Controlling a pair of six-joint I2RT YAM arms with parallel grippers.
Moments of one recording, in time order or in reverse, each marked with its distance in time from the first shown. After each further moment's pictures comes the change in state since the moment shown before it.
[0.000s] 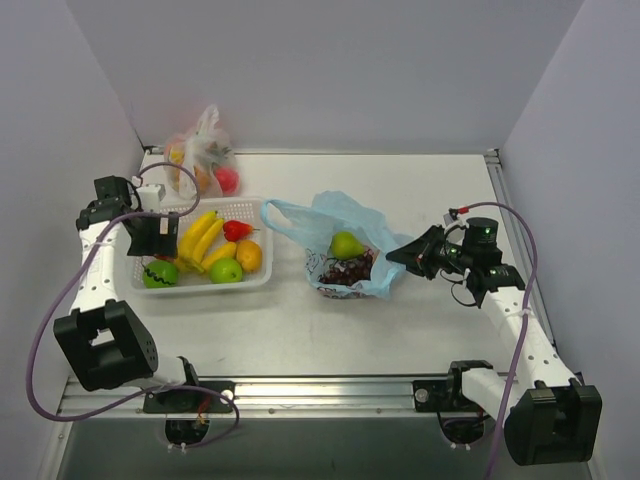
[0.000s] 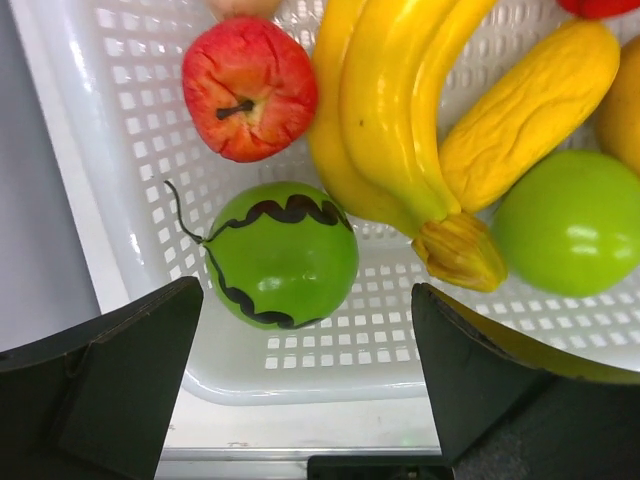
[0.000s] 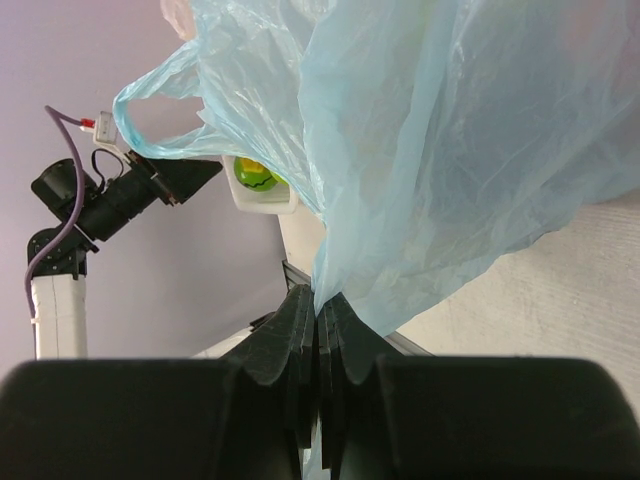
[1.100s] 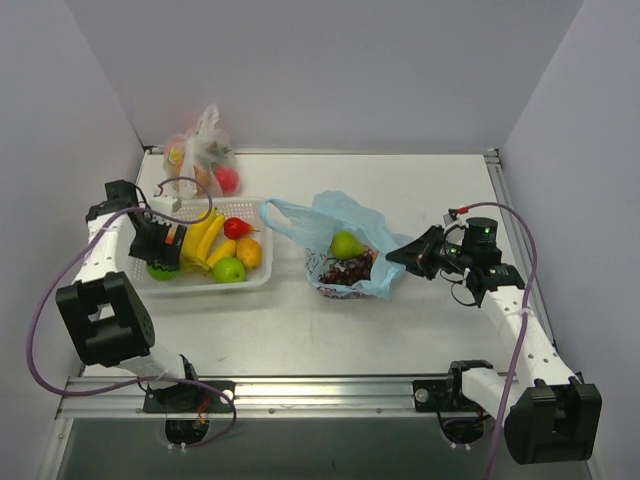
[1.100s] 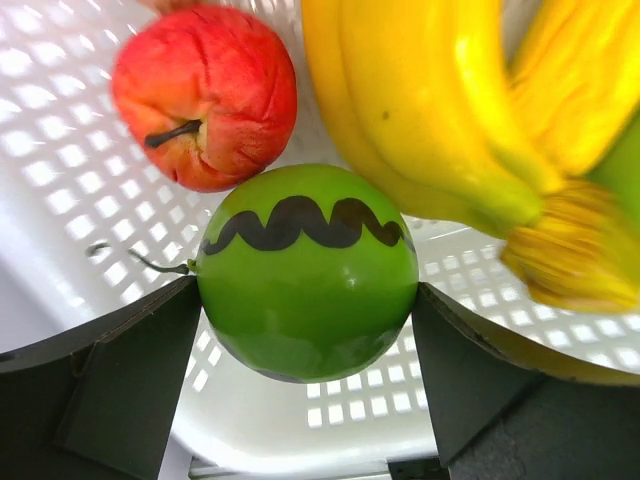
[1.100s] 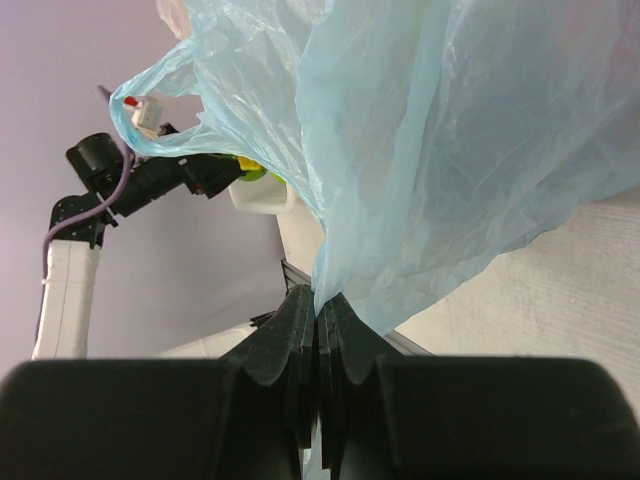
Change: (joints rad) left arm 0.006 0.170 -0.029 0.000 0.011 0.291; right arm -0.001 0.007 0.000 -0.003 0.000 -0.003
